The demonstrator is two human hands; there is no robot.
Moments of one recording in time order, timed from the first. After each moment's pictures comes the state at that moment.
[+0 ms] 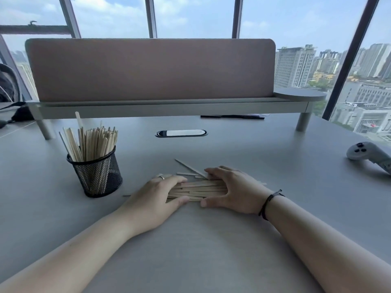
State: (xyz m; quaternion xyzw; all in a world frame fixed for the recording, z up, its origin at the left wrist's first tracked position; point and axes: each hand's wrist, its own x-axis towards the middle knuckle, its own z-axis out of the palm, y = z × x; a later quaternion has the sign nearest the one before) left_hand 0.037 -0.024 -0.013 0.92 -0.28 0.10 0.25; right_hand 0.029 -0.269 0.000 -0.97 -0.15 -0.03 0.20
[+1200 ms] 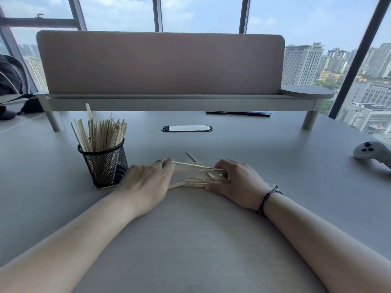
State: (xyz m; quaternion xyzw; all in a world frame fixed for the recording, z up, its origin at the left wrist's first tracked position) left_hand 0.043 -0.006 0.003 0.92 -0.29 0.26 -0.03; right_hand 0.031 -0.260 -0.006 -0.96 -0.15 -0.14 0.21
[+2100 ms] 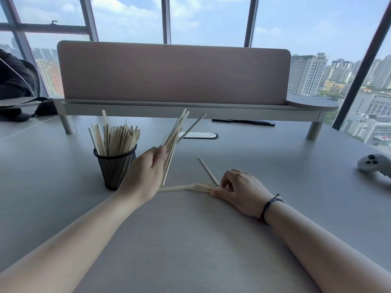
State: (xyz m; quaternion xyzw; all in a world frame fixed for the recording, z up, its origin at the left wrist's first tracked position) left_hand 0.042 0.004 0.025 0.85 -0.15 0.23 0.45; right_hand 0.030 -0.253 -0.004 -0.97 -0.13 -0.10 0.19
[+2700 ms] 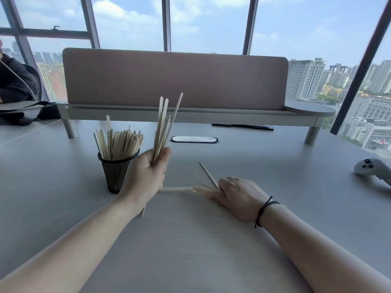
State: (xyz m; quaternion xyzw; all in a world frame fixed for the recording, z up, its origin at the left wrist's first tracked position) left_hand 0.036 0.002 0.029 0.72 -0.15 0.14 0.67; right_hand 0.022 -0.240 0.003 -0.98 -0.18 -0.09 0.06
